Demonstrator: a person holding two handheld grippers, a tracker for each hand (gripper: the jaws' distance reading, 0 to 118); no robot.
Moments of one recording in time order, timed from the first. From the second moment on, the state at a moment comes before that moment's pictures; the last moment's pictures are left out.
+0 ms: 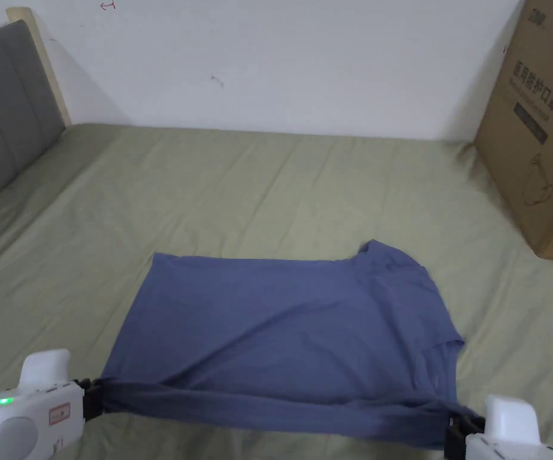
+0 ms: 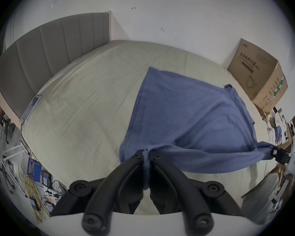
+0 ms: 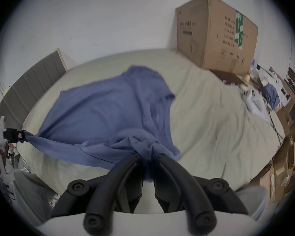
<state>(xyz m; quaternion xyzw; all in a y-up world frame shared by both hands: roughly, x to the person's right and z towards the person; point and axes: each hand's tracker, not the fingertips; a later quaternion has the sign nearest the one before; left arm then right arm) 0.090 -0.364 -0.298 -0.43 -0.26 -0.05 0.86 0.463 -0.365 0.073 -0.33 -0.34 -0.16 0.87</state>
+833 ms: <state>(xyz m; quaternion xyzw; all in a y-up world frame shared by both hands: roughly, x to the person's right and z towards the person) 0.219 -0.445 -0.437 -0.50 -0.24 -0.10 0.82 0.606 -0.473 -0.054 -0.43 -0.36 -0.21 0.80</state>
